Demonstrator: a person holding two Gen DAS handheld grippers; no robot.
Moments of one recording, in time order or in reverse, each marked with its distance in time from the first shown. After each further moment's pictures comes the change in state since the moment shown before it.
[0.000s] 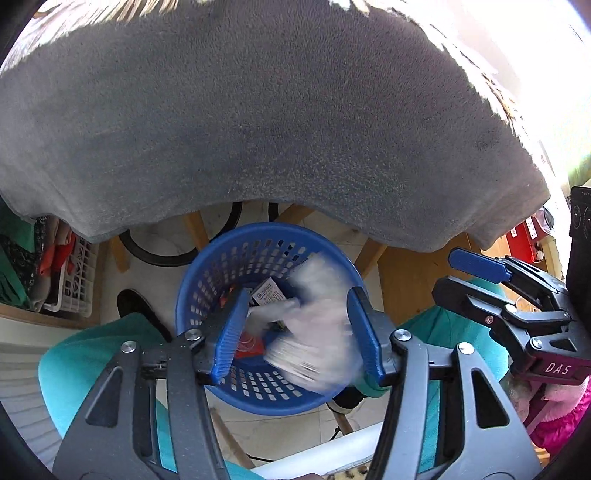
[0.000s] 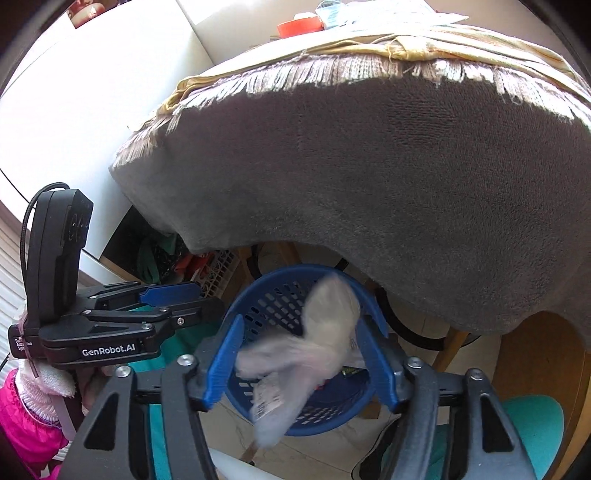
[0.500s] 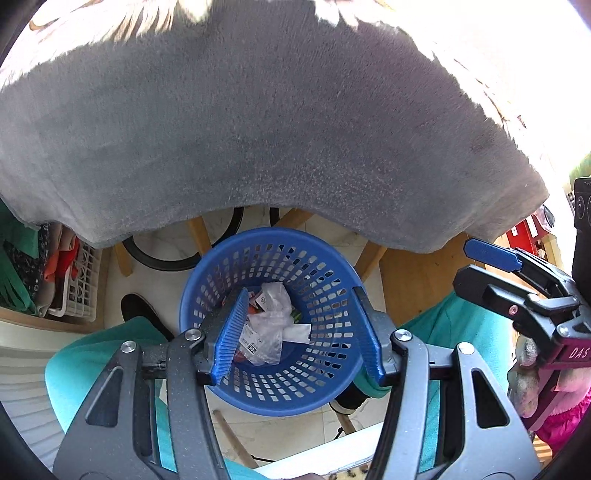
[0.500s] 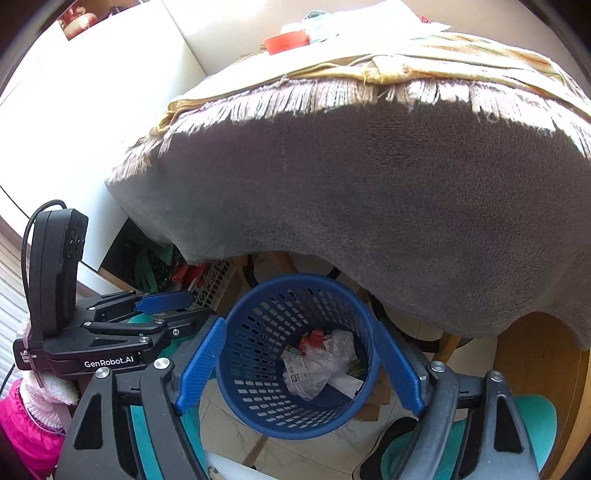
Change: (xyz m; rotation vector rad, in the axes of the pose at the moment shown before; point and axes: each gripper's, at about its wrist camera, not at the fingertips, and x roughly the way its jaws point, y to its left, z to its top) left arm -0.008 0.000 0.003 0.017 -0.013 0.010; right arm -0.015 -0.007 0.010 0.035 -0.026 -0.004
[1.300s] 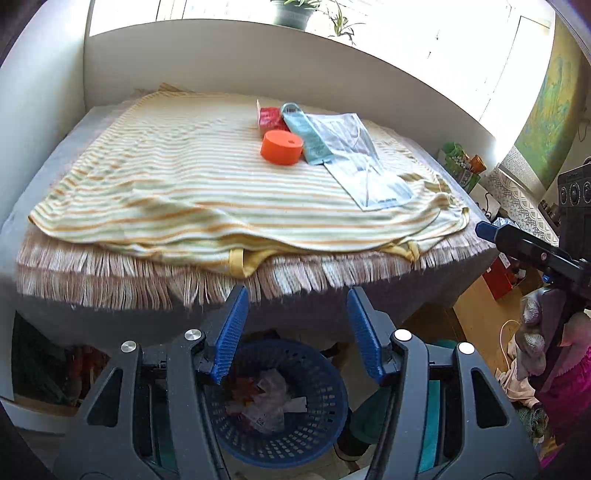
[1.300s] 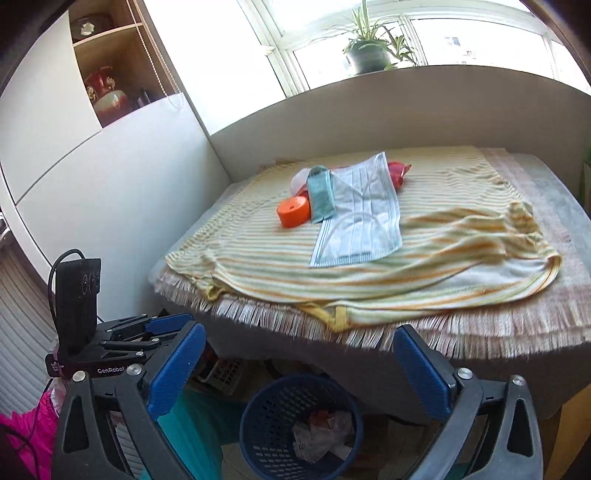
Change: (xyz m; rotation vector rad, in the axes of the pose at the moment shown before) left arm -0.103 -0.037 0.084 0.149 -0.271 -0.049; right arm -0.122 -0.018 0.079 -0.015 -0.326 0.052
